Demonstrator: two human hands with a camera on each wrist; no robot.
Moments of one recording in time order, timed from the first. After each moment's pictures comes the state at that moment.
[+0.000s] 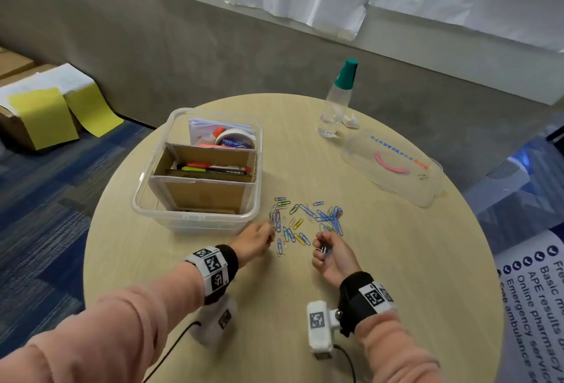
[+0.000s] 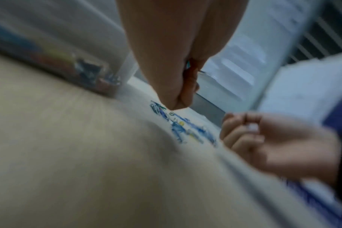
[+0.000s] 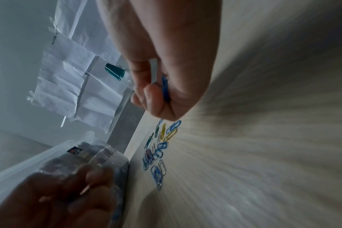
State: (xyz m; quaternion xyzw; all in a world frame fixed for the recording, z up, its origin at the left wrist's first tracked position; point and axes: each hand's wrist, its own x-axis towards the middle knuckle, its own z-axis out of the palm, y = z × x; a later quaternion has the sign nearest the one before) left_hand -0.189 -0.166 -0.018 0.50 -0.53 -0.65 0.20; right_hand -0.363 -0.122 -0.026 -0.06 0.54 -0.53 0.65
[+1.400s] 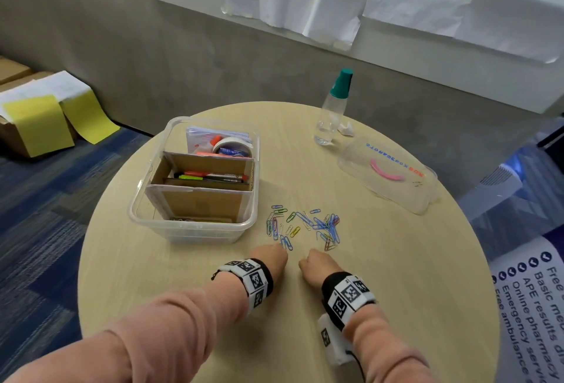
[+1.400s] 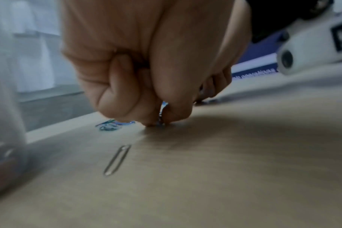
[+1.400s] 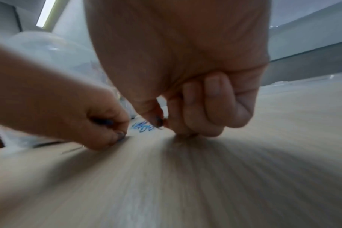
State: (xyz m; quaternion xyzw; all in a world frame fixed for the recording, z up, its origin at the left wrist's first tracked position) left_hand -0.234 -0.160 -0.037 0.54 -0.80 -0.20 -0.15; right_hand -0.352 -0.134 -0.033 -0.51 0.78 0.04 0.35
